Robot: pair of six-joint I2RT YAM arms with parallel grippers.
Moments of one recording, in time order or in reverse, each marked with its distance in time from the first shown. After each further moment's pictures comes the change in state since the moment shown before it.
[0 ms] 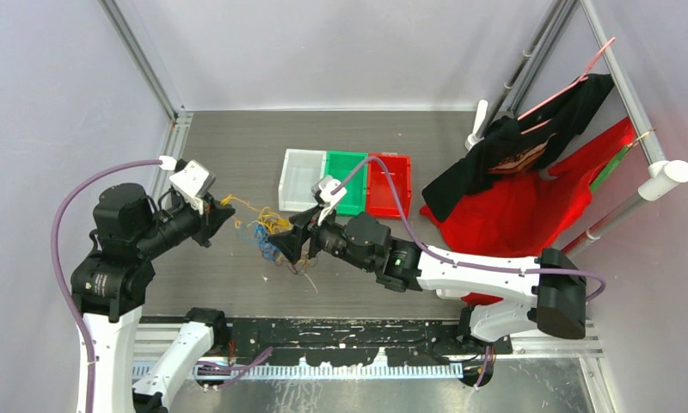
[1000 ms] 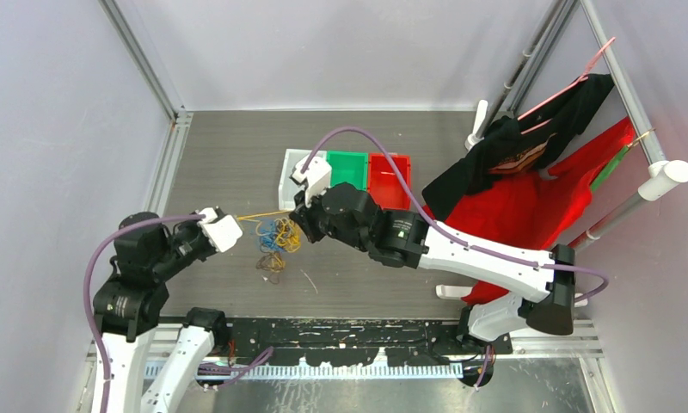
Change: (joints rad) left arm -0.012 -0.171 -0.278 0.076 -0.051 0.581; right arm -0.025 0.055 0.410 -0.675 0.095 -0.142
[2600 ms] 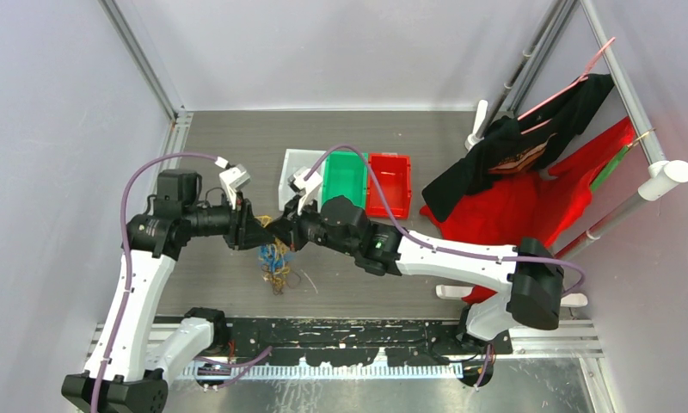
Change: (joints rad) left arm 0.018 0.342 0.025 -0.053 0.482 -0.666; right arm -0.013 0.093 -0.235 0.526 -0.214 0.158
